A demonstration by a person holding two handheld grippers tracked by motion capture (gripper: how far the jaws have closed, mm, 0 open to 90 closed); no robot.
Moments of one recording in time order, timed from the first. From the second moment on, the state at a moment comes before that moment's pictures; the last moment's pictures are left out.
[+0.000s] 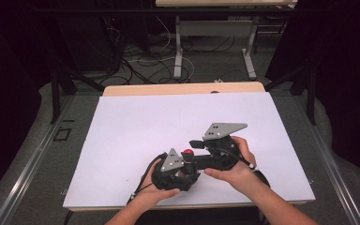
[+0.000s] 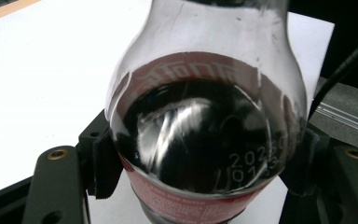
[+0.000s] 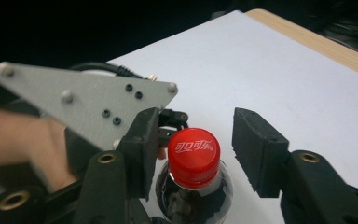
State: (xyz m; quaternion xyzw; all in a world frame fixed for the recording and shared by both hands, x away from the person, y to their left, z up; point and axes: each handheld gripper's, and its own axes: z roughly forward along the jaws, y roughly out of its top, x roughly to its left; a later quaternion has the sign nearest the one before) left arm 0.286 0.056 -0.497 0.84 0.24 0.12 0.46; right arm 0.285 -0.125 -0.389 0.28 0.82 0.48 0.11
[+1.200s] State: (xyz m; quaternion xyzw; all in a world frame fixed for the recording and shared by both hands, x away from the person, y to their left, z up) left arm 0.281 0.053 -0.495 0.86 0.19 0.09 0.47; right arm 0.339 -0.140 -0.390 -0.04 0.89 0.45 -0.03
